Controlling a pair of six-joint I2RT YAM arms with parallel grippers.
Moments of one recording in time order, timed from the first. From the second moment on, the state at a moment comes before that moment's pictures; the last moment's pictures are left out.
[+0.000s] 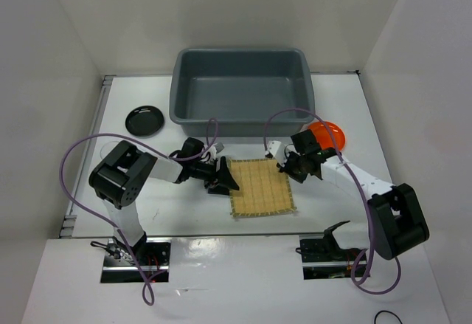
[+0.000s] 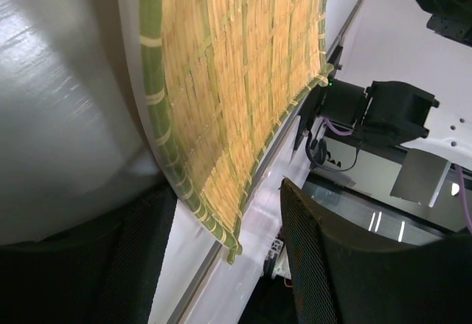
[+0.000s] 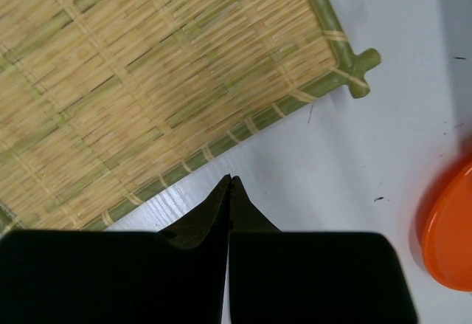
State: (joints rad) left arm -0.49 1.83 0.68 0.30 0.89 -0.82; right arm 0.39 1.29 0.71 -0.48 -0.18 -0.69
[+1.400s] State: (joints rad) left arm -0.54 1.77 0.67 0.28 0.79 -0.85; right arm 0.39 1.35 0.69 -0.43 -0.21 -0.74
